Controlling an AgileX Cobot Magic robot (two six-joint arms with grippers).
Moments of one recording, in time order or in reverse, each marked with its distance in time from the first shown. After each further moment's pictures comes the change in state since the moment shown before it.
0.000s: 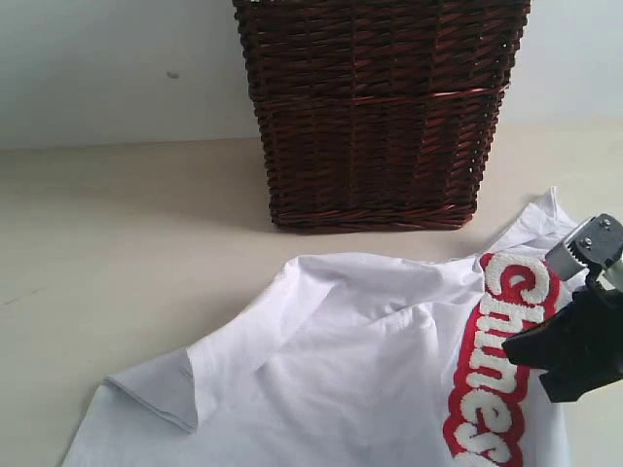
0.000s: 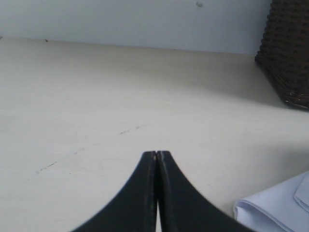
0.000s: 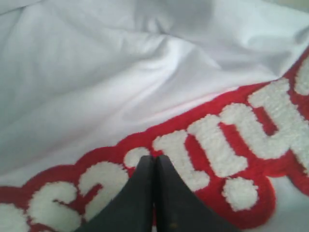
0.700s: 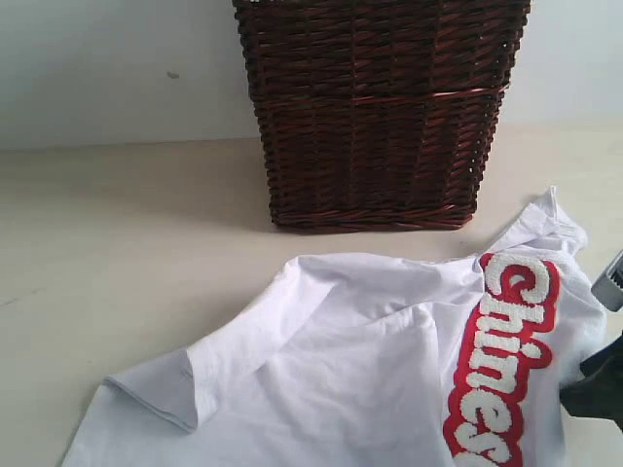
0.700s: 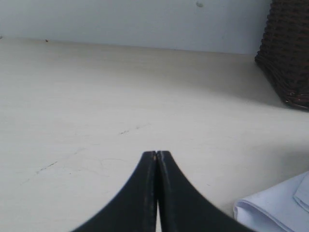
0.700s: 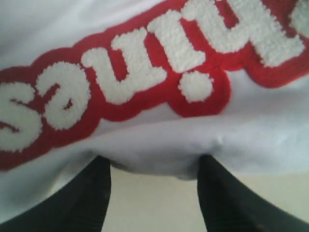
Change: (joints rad) left arm 0.000 0.000 0.000 0.000 0.000 0.000; right arm -0.152 -0.004 -0.036 -0.418 -0.012 0.209
